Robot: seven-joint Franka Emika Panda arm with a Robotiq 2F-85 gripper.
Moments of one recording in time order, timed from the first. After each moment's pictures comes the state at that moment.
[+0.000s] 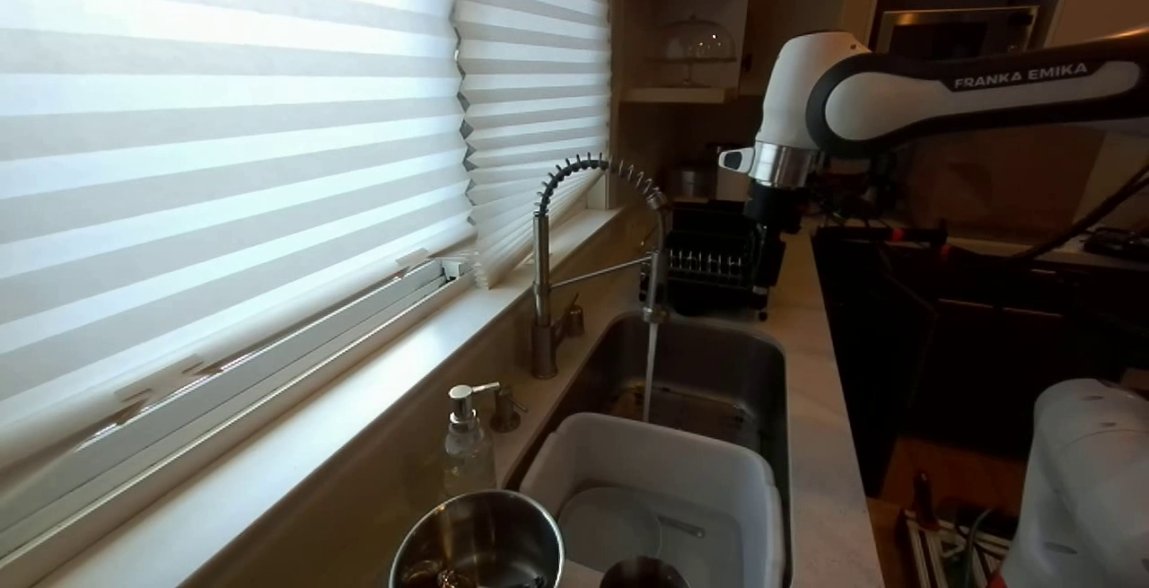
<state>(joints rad) -0.07 -0.63 -0.26 -2.33 -0.08 1.82 -0.48</state>
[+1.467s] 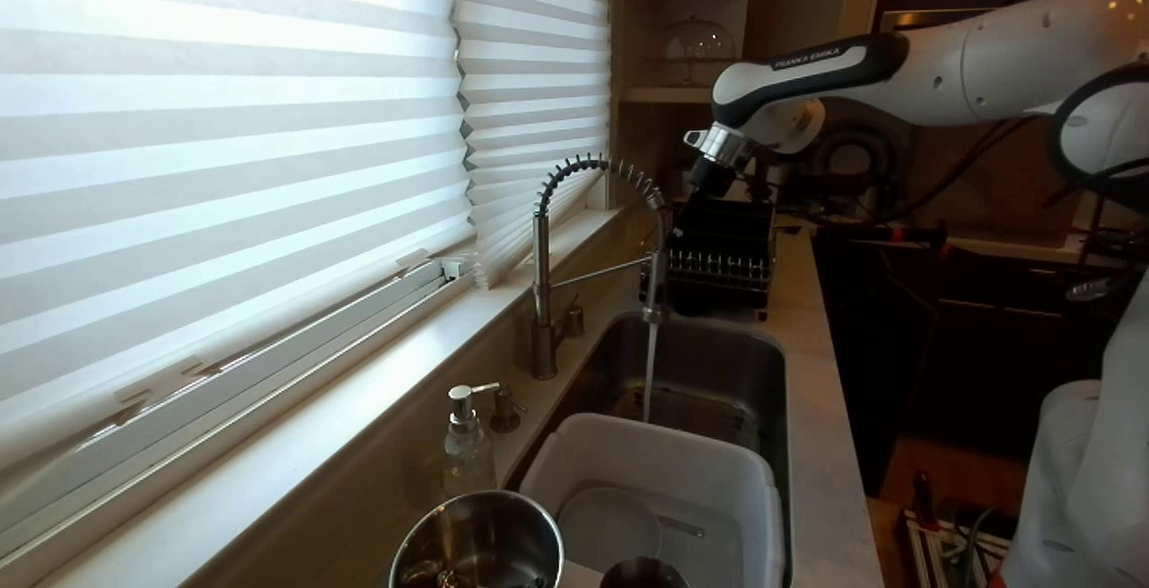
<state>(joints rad) -0.15 -0.05 -0.51 -1.86 0.41 1.99 -0.89</state>
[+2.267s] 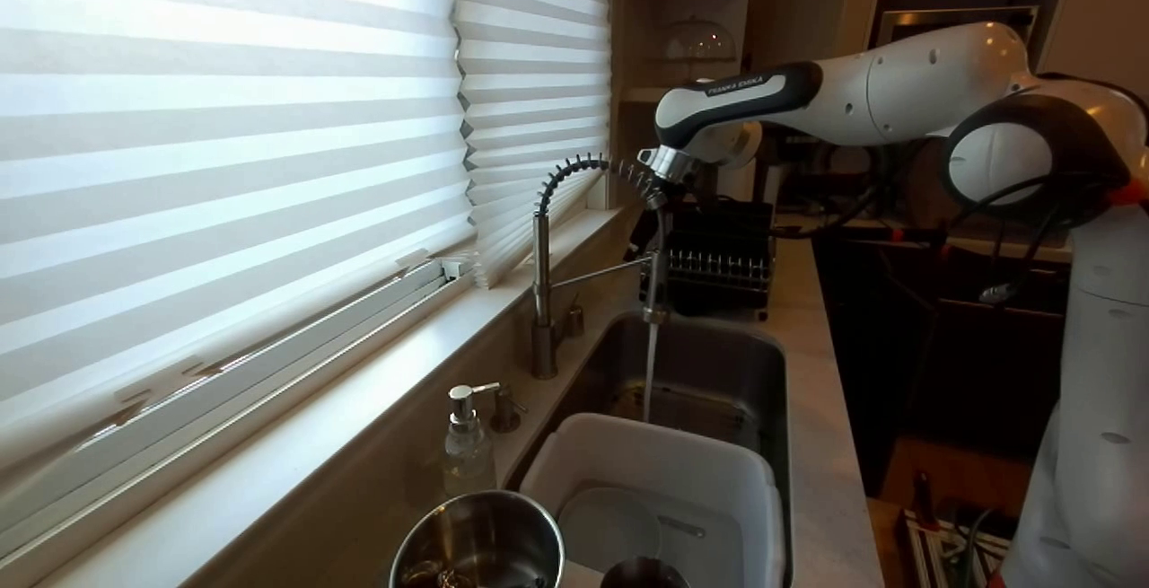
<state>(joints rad) -0.26 0.17 -0.34 -1.67 0.46 1.99 -0.86</state>
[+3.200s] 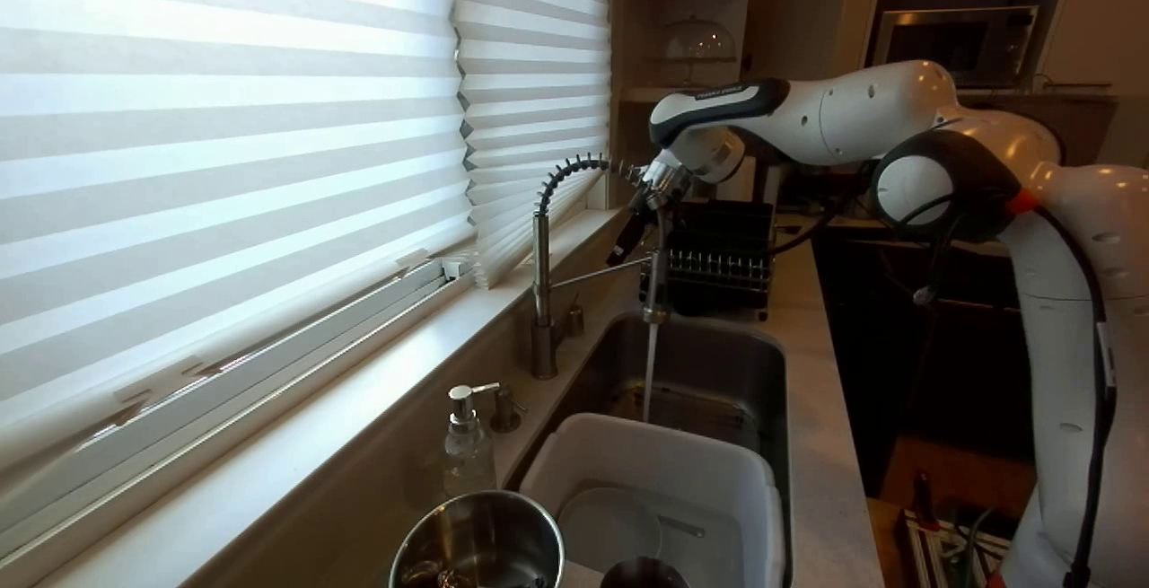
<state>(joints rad) -0.43 0.37 -0.23 -1.47 0.76 1.76 -1.03</state>
